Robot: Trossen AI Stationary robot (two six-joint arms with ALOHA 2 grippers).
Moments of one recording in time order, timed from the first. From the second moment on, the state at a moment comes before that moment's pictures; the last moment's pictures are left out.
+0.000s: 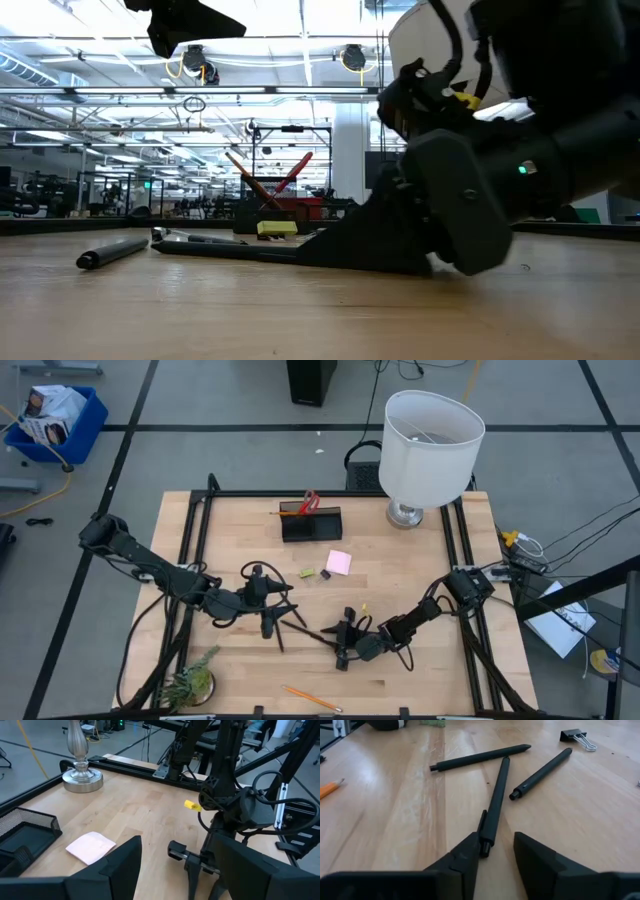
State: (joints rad) left arm -0.48 1.23 0.71 0.18 -0.63 -0.38; right arm 0.48 2.25 0.81 0.82 0.60 0.33
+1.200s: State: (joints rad) left arm -0.48 1.23 0.71 0.16 -0.60 -0.42; right arm 0.53 1.86 0.80 0.47 0.81 0.04
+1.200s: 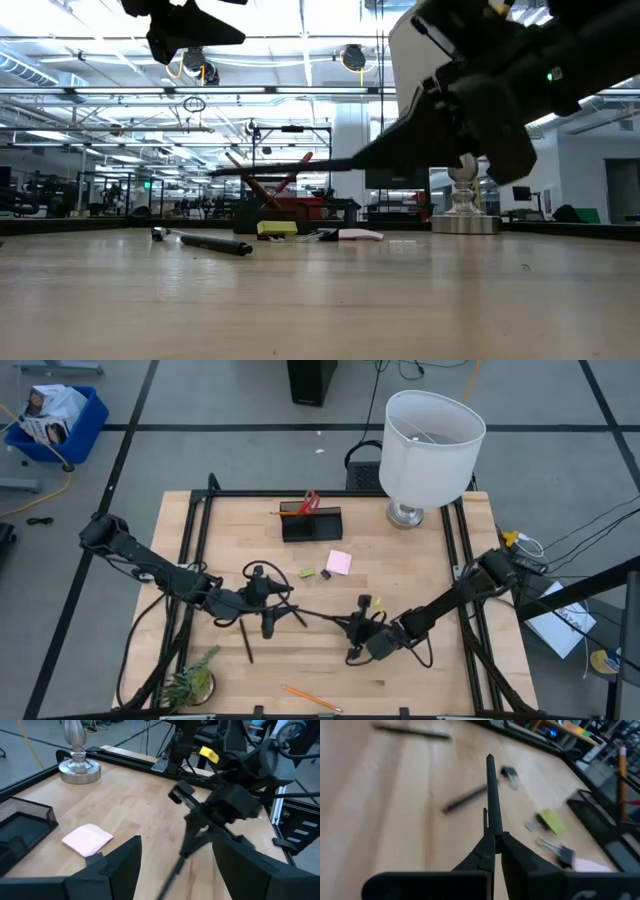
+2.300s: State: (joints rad) left arm -0.17 1.38 0.71 0.03 0.12 -0.59; right arm 0.37 1.56 0.80 0.08 0.23 0.12
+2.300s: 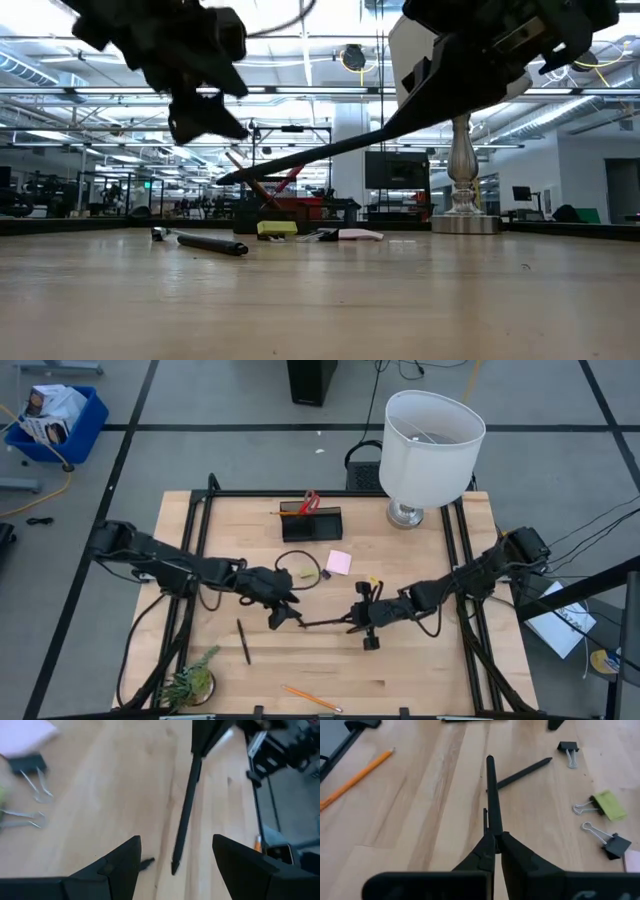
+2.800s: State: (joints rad) left arm -0.19 1.52 0.71 0.22 0.26 -0.66; right arm 0.34 1.56 0.80 0.10 0.20 0.08
